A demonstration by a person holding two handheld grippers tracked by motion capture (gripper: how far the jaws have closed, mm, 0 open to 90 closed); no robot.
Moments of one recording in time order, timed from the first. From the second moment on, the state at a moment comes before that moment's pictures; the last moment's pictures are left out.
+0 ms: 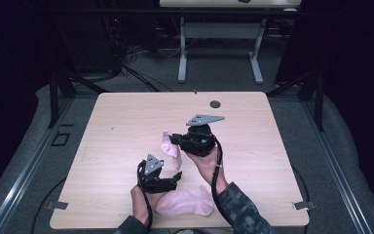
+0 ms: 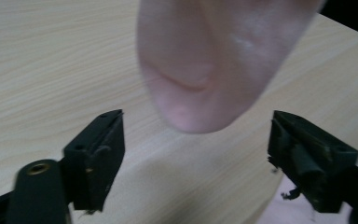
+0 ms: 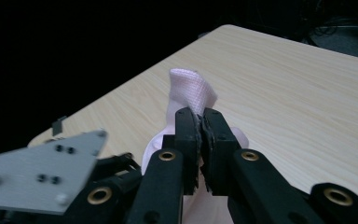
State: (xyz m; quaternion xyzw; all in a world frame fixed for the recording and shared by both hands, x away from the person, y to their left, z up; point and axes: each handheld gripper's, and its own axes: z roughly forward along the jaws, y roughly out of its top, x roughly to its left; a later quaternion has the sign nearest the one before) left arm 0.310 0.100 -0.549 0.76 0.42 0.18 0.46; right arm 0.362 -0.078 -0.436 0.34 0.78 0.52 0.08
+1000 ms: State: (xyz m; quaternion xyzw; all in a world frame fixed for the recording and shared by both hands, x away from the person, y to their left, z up) left arm 0.314 0.096 -0.549 0.74 0.41 0.19 0.49; right arm 0.351 -0.085 -0.436 0.34 0.76 0.56 0.06
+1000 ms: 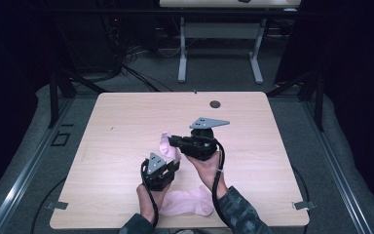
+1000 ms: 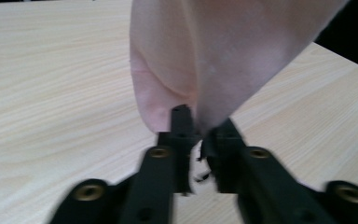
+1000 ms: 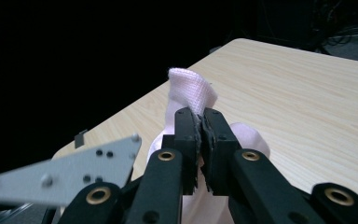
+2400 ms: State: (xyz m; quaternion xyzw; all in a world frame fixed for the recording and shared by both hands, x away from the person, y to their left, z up) left arm 0.361 0.141 -0.566 0.81 0.49 0.07 0.32; right arm 0.384 -0.143 -0.563 0.40 0.85 0.32 0.08
